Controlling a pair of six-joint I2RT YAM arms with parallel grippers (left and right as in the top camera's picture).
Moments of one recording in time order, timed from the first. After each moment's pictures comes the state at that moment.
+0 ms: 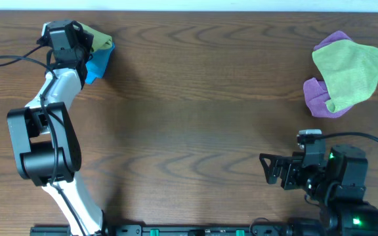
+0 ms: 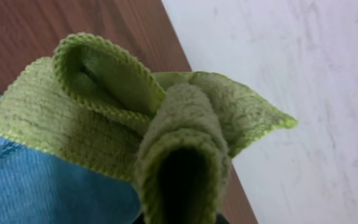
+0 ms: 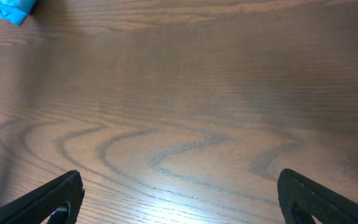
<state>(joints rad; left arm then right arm) 0.15 2.06 1.39 0.10 0.01 -1.05 -0.07 0.59 0.67 -0.95 -0.41 0.10</state>
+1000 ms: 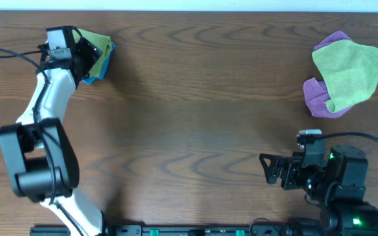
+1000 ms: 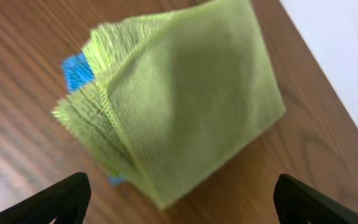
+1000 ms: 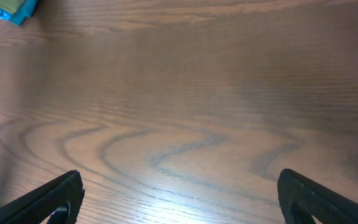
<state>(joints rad) 0.15 1.91 1.39 -0.37 -0.02 -0.75 -0.07 0.59 0.67 -0.95 -0.41 0.10</state>
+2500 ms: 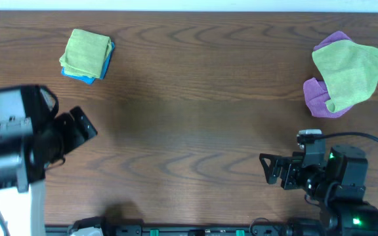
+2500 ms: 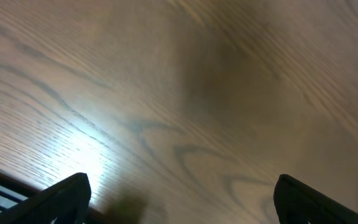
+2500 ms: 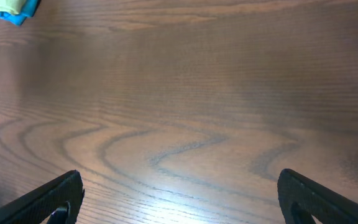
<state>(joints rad) 0.16 1.06 1.39 -1.43 0.05 -0.40 -0.07 0.59 0.67 -0.95 -0.41 0.10</state>
